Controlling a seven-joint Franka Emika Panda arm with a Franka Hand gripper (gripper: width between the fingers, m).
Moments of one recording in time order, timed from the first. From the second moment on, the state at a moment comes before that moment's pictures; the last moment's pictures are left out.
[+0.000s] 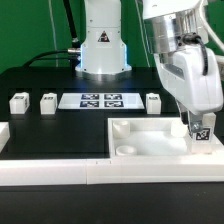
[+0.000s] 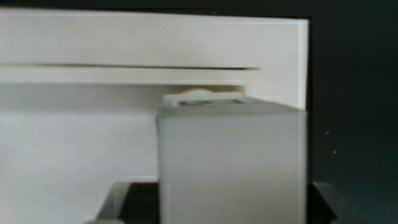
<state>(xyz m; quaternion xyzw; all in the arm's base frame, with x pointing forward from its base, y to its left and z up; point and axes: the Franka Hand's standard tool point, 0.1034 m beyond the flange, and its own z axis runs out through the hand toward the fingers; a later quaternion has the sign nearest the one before) 0.628 0.103 0.068 -0.68 0.72 0.03 0.12</state>
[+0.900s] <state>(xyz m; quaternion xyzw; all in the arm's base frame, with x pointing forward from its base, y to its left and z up) 0.623 0.108 0.066 -0.57 0.81 0.07 0.10</state>
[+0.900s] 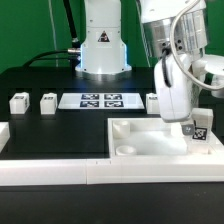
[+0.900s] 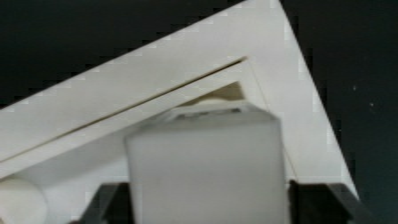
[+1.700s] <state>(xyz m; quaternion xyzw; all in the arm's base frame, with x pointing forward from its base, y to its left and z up) 0.614 0.127 0.061 -0.81 0.57 0.06 0.05</state>
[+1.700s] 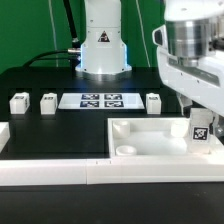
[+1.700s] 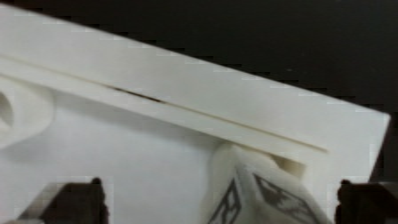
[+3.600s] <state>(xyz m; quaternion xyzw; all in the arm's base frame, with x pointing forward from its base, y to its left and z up) 0.630 0.119 0.063 -0.81 0.58 0.04 0.07</state>
